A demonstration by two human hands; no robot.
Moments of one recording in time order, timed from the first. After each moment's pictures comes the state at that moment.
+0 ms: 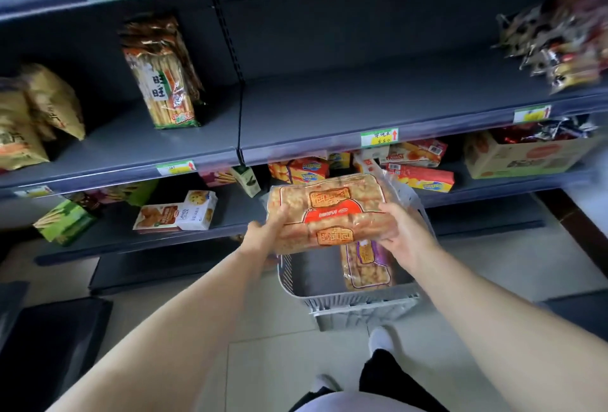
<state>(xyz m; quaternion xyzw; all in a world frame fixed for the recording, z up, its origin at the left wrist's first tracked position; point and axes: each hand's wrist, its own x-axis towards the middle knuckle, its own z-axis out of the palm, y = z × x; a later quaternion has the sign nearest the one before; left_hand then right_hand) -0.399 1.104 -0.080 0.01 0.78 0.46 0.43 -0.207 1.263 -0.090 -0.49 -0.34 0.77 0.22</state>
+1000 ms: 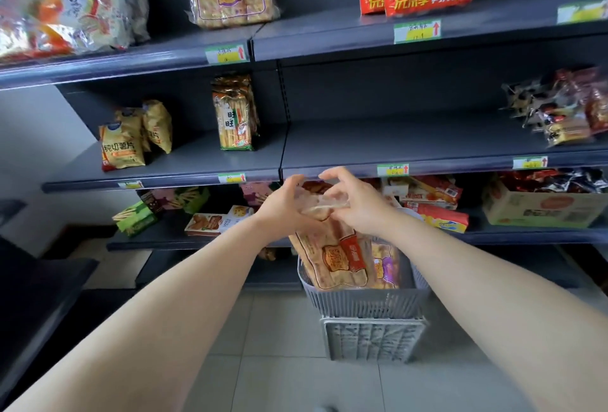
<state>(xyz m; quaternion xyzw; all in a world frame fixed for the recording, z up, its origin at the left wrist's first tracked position) -0.324 1.048 0.062 0.35 0.86 0.30 0.22 -0.202 1.181 0.054 -0.17 -0.90 0.39 0.13</state>
